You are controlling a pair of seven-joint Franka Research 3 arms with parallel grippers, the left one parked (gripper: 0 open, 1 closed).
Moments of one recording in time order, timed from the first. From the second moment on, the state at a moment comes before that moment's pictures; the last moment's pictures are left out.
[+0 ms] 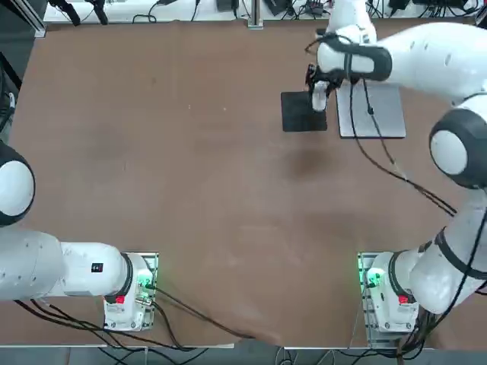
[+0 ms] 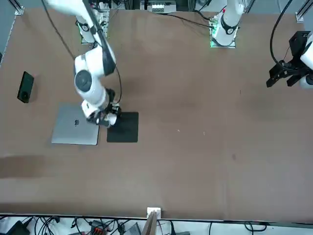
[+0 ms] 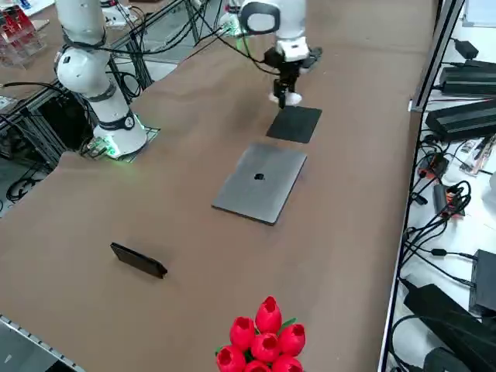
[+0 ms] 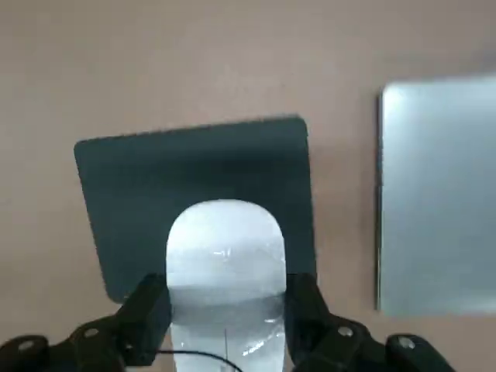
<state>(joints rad) 0.47 0.44 -0.08 -1.80 0.09 2.19 0.42</state>
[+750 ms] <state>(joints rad) 0.48 0.64 -0.07 -1.68 0.09 2.20 0.26</state>
